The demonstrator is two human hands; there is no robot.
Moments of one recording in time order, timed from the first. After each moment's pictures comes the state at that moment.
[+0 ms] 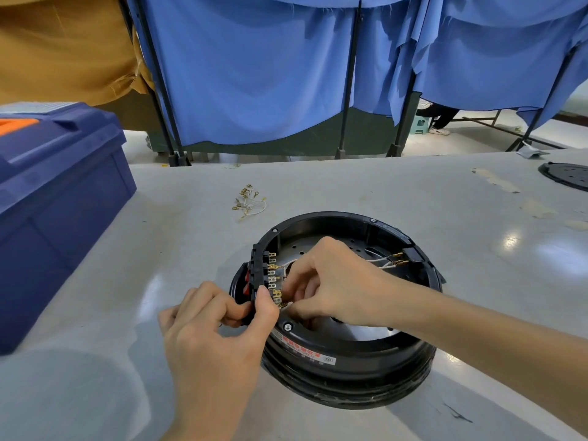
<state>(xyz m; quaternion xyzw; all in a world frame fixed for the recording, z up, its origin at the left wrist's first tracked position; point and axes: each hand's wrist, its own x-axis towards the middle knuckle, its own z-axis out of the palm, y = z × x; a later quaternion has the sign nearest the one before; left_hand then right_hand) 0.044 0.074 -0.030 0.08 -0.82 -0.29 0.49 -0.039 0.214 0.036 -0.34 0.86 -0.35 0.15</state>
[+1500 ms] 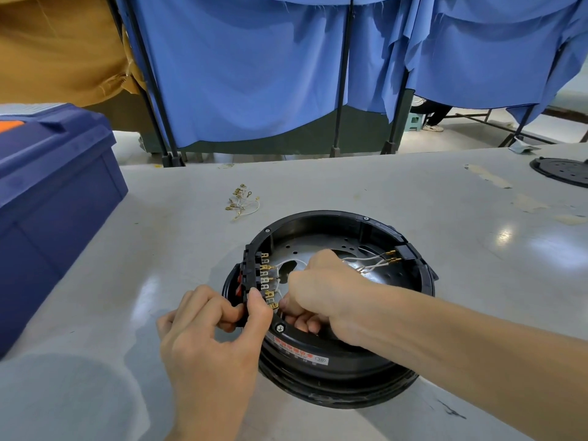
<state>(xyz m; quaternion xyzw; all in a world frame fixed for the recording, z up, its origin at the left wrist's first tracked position) 0.042 0.078 -0.032 0.05 -0.81 -0.29 0.51 -0.024 0.185 0.040 0.03 0.83 -0.48 0.30</state>
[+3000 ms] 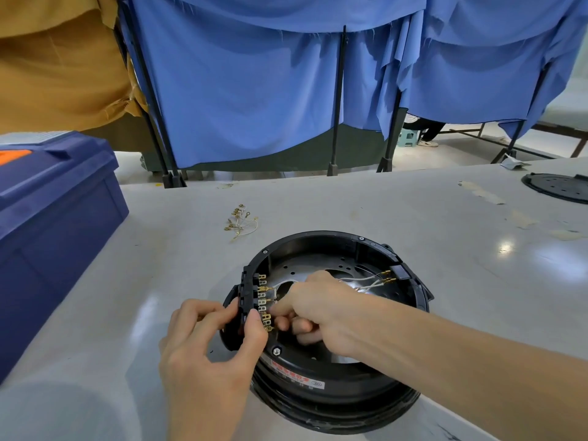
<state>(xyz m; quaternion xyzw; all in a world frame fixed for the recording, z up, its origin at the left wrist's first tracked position) 0.037 0.073 -0.029 0.08 -0.80 -0.38 0.45 -0.038 0.186 0.034 0.04 0.76 -0.57 0.32</state>
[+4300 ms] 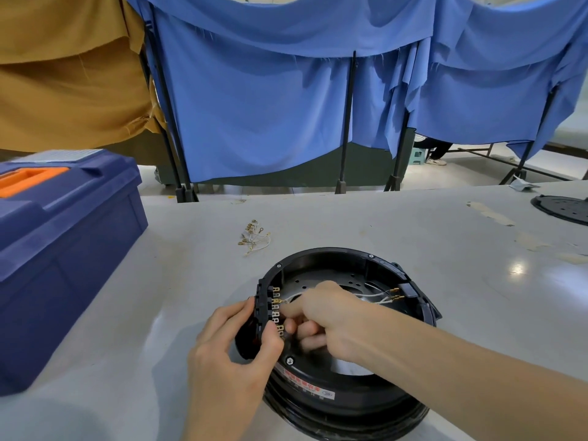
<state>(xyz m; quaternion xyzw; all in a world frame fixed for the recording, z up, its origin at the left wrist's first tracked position) 0.037 0.067 -0.022 0.04 -0.78 -0.50 0.36 -0.036 0.176 0.044 0.08 0.72 -0.62 0.30</state>
